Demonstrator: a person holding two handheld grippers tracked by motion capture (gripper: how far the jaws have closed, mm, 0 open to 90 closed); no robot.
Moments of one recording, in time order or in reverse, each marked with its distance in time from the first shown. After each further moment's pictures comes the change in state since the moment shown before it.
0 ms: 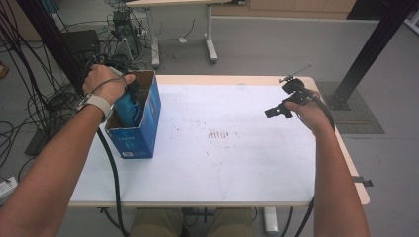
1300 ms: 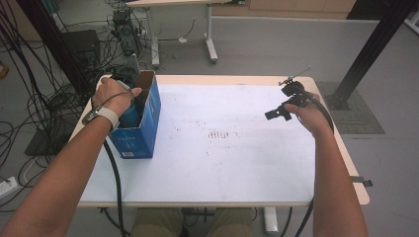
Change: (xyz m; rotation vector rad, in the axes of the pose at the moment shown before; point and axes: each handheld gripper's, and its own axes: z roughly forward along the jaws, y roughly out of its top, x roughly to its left) left arm -0.008 0.001 0.041 0.016 0.022 0.026; right arm -0.004 -0.005 0.007 0.011 0.007 0.014
